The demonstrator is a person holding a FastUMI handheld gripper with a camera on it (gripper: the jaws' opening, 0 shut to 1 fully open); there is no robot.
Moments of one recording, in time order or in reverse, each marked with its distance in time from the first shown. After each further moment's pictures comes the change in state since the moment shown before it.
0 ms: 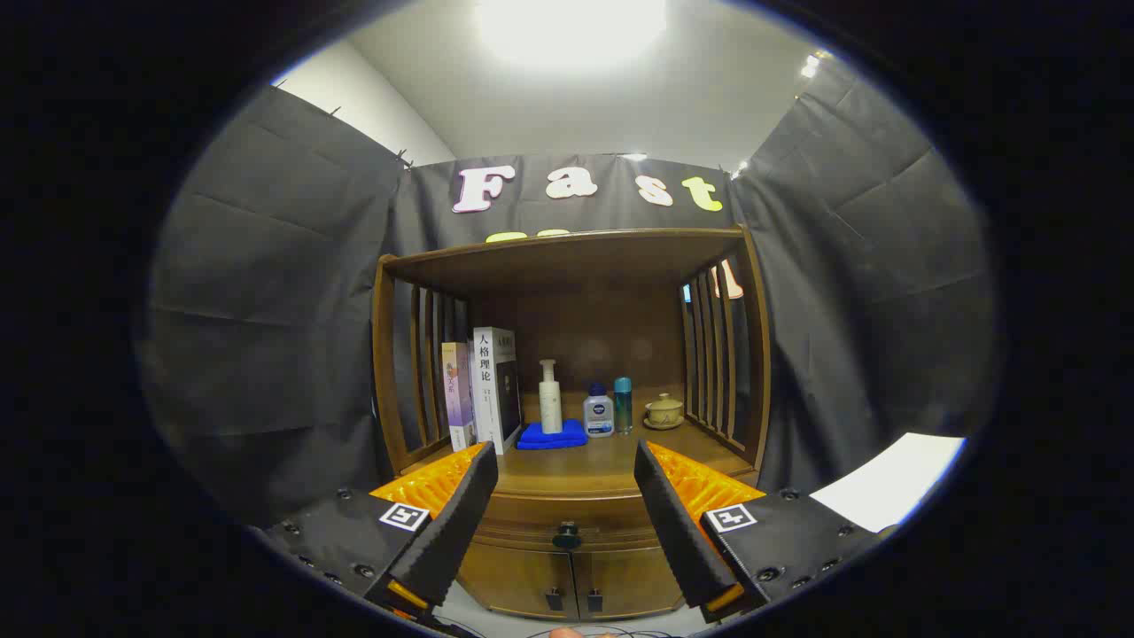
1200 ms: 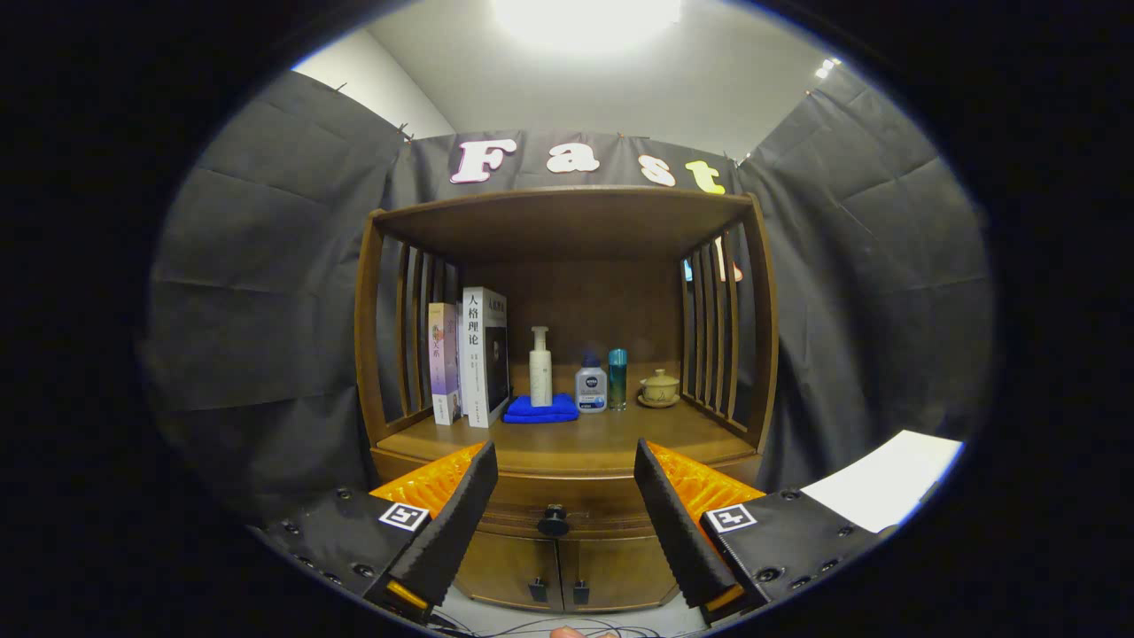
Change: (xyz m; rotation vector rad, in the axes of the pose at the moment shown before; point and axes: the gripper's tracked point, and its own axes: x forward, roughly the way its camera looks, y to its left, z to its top) arm 0.029 -0.005 -0.053 -0.027 0.089 -0.023
